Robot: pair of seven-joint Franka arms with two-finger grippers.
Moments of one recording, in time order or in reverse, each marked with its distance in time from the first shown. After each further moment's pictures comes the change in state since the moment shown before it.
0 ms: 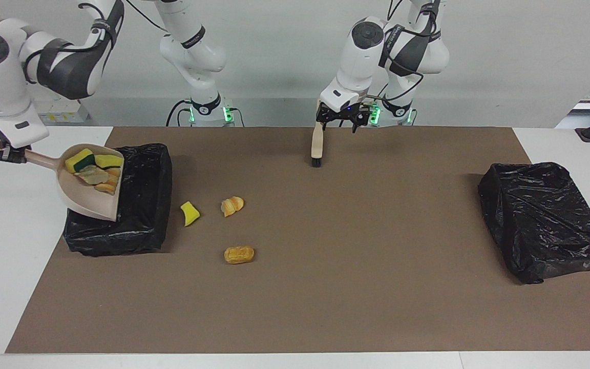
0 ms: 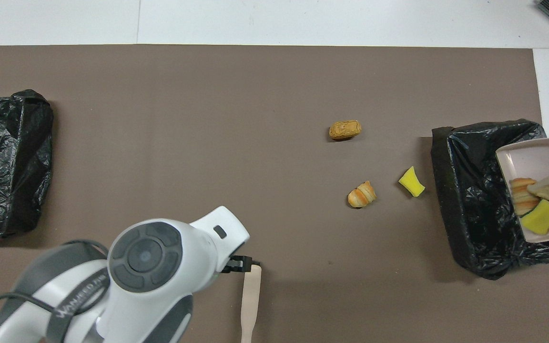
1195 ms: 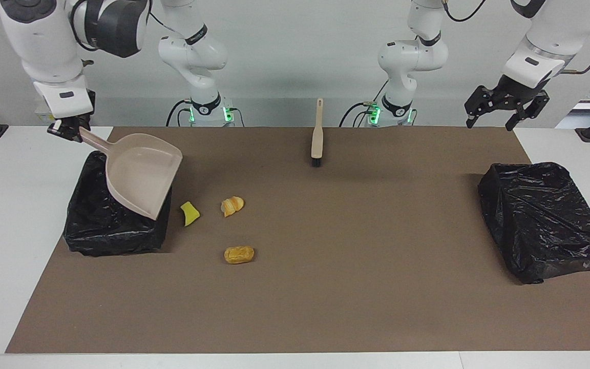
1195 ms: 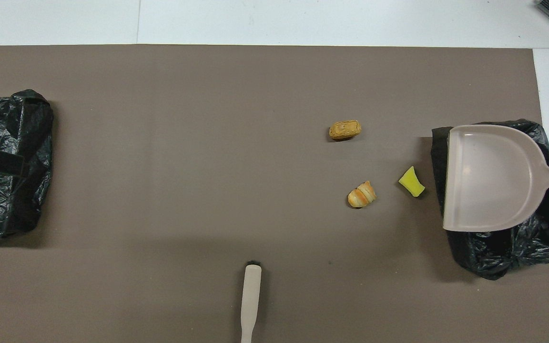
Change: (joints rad) left arm 0.279 0.131 0.287 0.543 0.127 -0.356 0.521; right arm 0.177 -0.136 0.003 -0.019 0.298 -0.210 0.466
